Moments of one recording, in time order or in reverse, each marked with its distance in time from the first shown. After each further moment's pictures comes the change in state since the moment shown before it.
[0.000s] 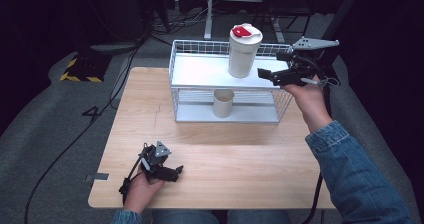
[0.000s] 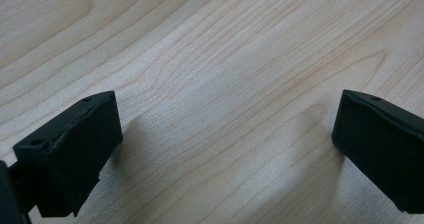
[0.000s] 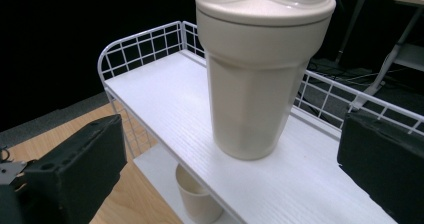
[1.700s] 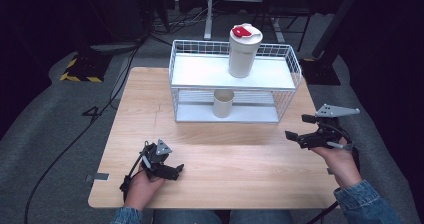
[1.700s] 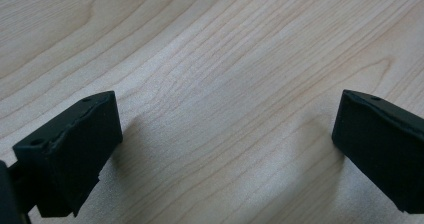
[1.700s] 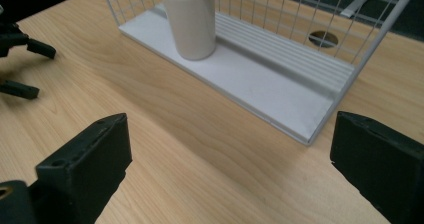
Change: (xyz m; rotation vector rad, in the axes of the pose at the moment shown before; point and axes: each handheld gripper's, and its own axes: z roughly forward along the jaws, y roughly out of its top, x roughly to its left) left arm 0.003 0.004 0.003 0.003 -0.010 0.009; right arm 0.014 -0.158 -0.076 0.227 -0.069 0.092
